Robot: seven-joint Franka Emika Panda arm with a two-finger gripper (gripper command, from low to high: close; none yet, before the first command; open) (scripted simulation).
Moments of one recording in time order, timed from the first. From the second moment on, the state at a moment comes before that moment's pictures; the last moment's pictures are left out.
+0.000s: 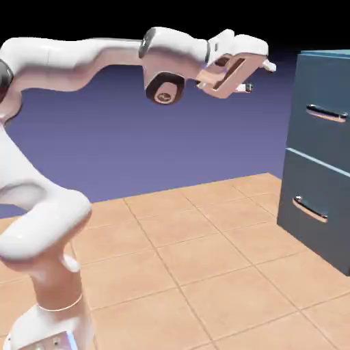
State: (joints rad) arm -0.81 -0.69 0.71 -2.27 1.09 2.98 -0.62
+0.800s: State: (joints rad) arm -1.43 -0.79 1.25 -1.85 1.93 2.93 -1.66
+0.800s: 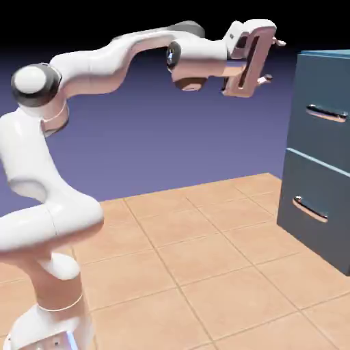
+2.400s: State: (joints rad) arm -1.94 -0.87 1.70 -1.57 2.78 2.84 -2.71
